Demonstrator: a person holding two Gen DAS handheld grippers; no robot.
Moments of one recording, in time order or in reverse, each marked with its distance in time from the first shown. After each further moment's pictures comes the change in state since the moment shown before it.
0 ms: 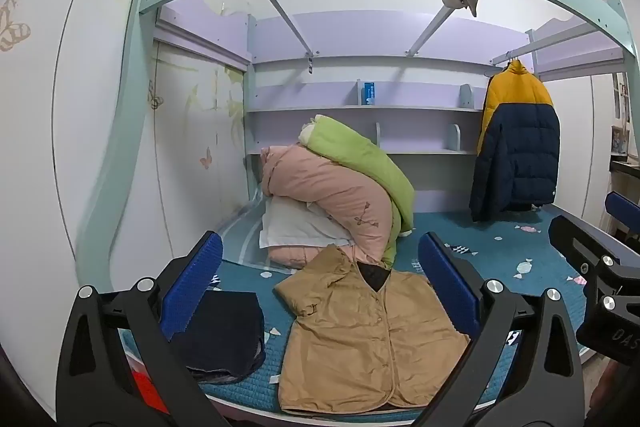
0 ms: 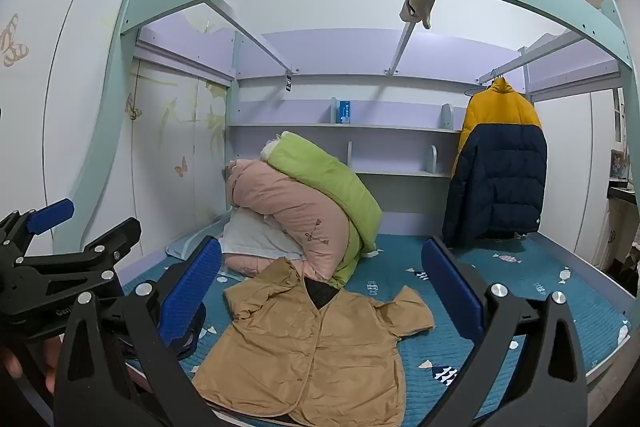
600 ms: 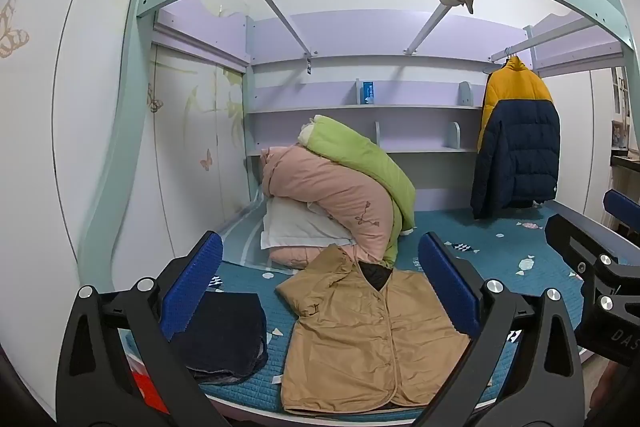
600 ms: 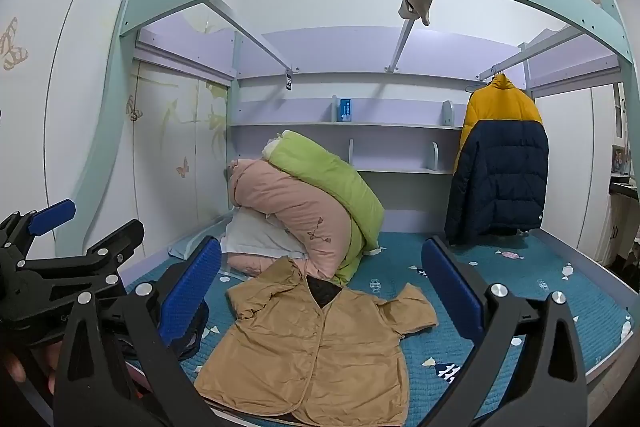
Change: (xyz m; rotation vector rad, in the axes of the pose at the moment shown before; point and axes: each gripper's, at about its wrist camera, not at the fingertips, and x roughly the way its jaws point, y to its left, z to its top) left arm 0.000 0.000 0.000 0.004 -0.004 0.003; right arm -0.003 0.000 -0.001 0.011 -0.003 0.007
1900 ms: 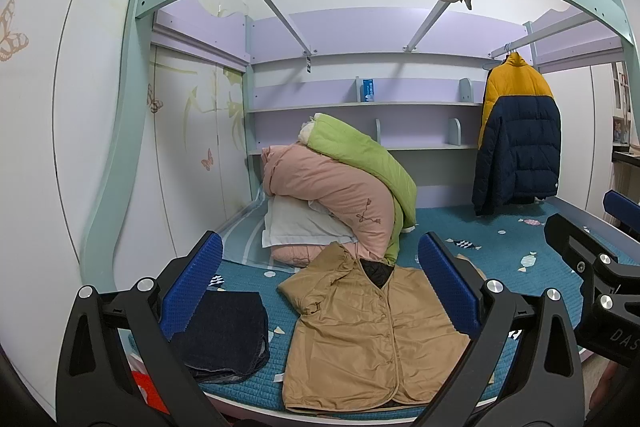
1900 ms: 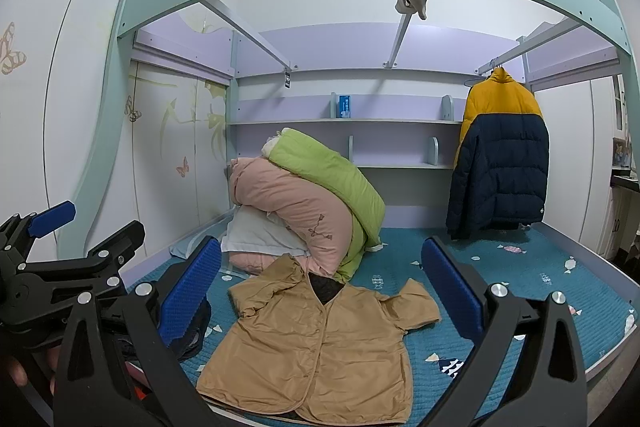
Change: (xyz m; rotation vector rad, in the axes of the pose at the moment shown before) left arm -0.003 0.001 -0.003 0.012 0.001 0.000; right arm 0.005 -0.005 -0.011 0.017 0.006 0.003
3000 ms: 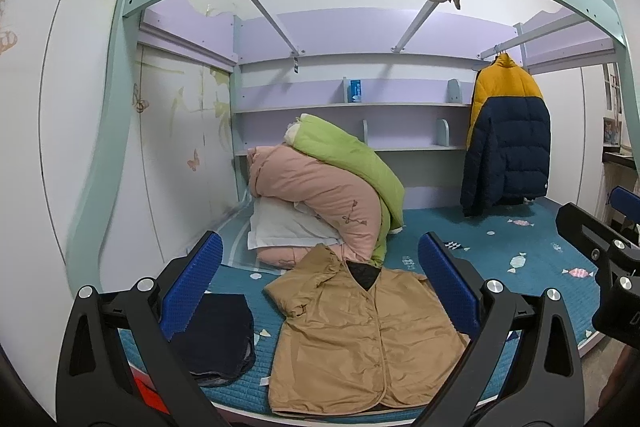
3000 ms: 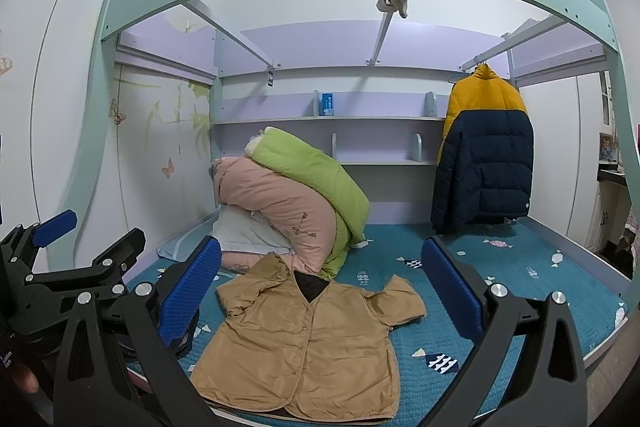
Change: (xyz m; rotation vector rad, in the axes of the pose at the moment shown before) left arm 0.011 -0.004 -0.003 0.002 -0.003 -0.047; right arm -0.005 -0.018 0.007 0.031 0.021 -0.051
